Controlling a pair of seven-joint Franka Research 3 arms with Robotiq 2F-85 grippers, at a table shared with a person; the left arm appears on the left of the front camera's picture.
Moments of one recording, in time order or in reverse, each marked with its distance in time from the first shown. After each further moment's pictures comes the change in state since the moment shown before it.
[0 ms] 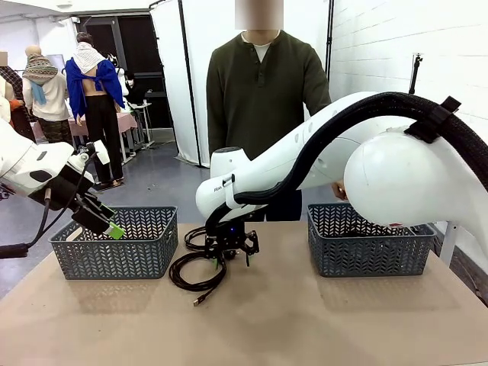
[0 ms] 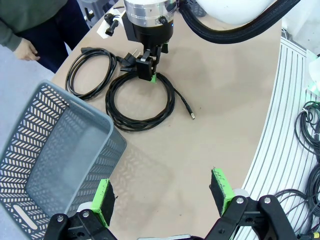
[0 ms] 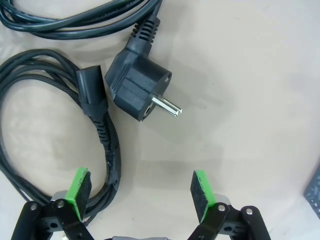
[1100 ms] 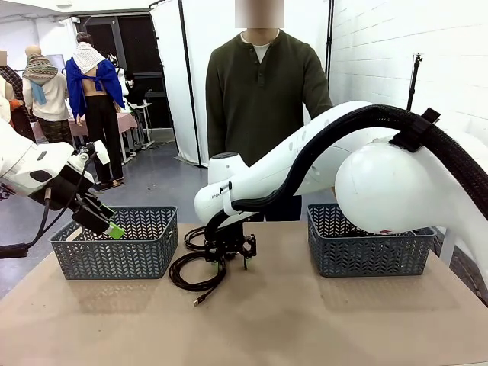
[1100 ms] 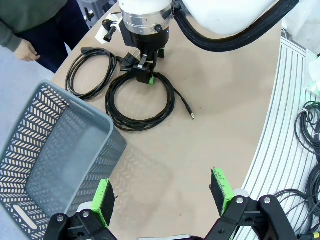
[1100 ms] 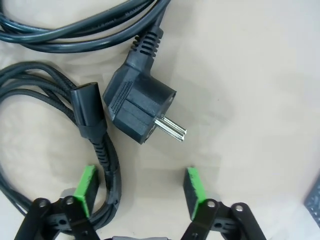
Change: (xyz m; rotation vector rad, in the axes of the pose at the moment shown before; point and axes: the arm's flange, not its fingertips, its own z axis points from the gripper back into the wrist) left arm 0.000 0.000 0.000 0.000 0.000 0.000; right arm 0.008 0.005 -0.013 -0.019 -0.011 0.005
